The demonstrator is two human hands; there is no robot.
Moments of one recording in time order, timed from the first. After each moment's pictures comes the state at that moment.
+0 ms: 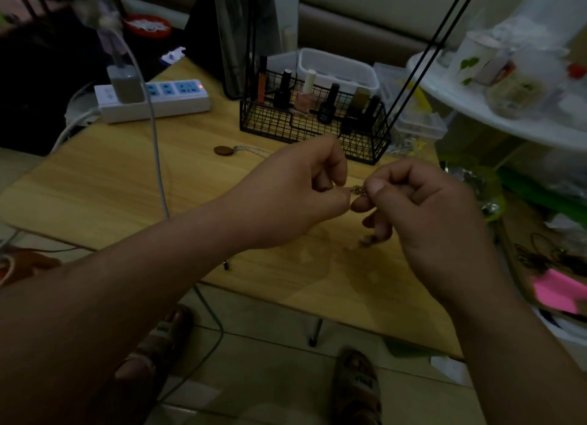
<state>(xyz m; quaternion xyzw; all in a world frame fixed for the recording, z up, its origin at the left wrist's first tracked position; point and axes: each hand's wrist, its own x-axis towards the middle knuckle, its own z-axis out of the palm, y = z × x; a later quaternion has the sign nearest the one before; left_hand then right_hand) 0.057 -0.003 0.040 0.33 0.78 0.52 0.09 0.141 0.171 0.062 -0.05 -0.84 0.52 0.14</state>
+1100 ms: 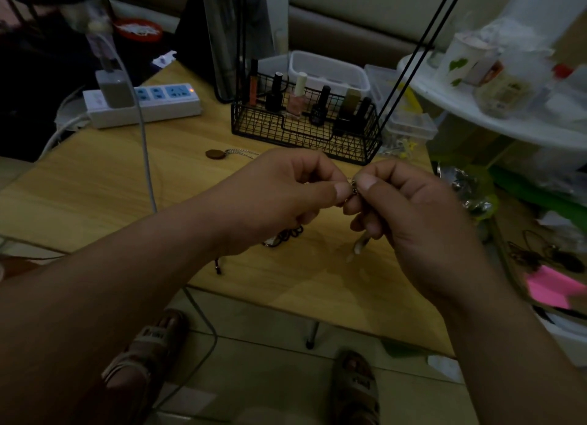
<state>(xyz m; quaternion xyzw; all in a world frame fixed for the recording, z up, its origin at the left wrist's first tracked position) 0.058 -0.008 0.046 0.28 0.71 0.61 0.23 0.138 0.171 0.062 -0.05 -0.80 0.59 0.08</state>
